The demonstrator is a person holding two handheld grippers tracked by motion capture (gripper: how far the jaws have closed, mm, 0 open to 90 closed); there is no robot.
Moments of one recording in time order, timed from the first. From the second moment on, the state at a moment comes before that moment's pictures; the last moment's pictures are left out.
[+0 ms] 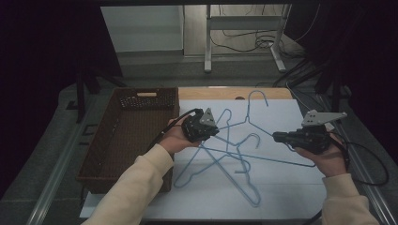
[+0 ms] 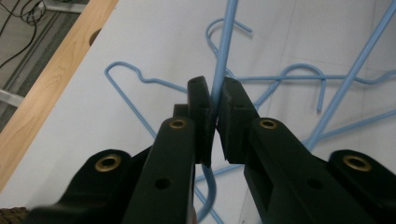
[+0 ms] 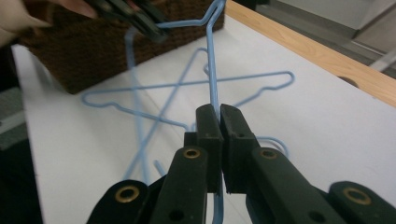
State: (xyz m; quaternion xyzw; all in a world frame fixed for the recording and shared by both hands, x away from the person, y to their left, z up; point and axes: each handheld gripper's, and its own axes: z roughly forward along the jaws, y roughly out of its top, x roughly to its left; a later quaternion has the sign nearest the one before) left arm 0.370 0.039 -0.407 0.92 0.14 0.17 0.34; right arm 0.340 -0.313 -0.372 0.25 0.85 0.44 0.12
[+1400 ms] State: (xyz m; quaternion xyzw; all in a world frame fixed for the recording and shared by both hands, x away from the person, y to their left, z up) left arm 0.312 0.151 -0.358 0.83 0.25 0.19 0.46; right arm 0.331 -0.316 -0.421 0.32 0.79 0.49 0.18
